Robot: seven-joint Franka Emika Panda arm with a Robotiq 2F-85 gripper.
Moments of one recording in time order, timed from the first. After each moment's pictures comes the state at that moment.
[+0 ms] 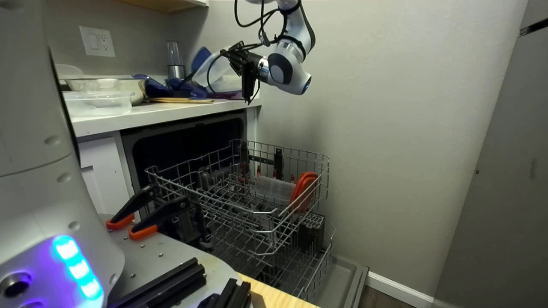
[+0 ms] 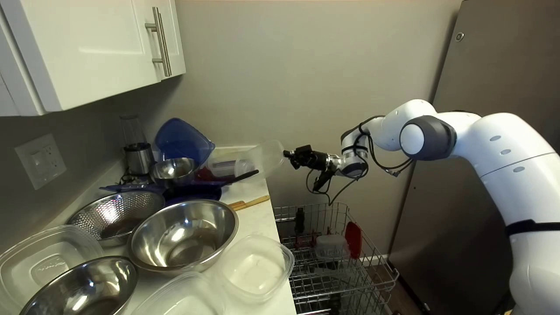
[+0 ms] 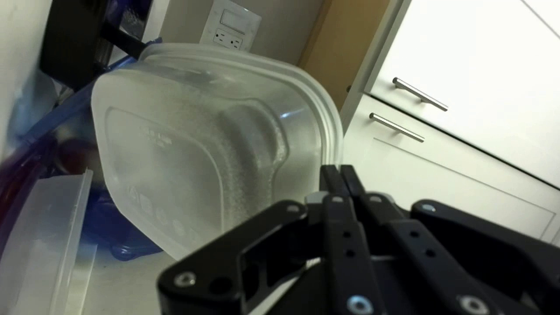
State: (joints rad) arm 0.01 0.86 0.00 -1.46 1.79 1.31 -1.17
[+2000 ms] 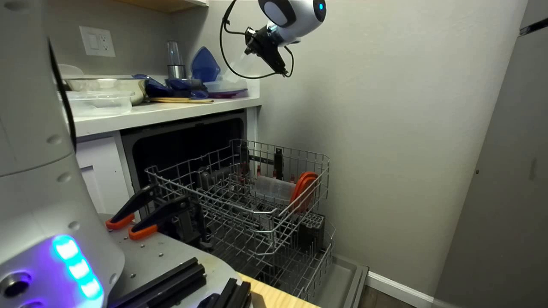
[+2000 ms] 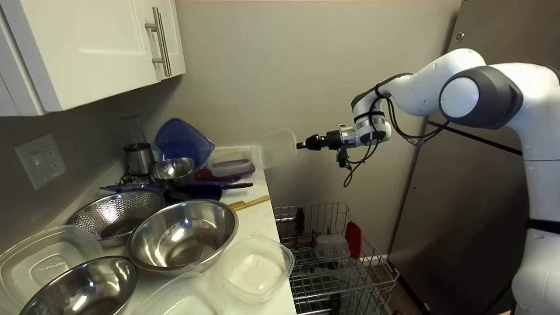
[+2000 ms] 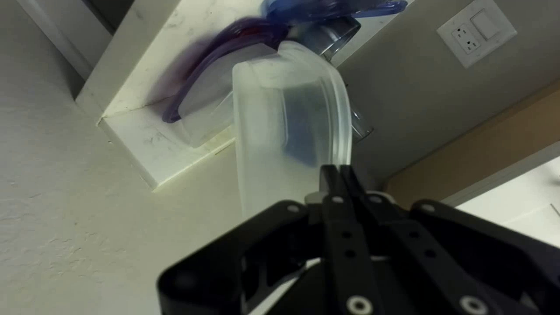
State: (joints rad) arm 0.05 0.45 -0.05 -1.75 1.63 2.00 -1.45
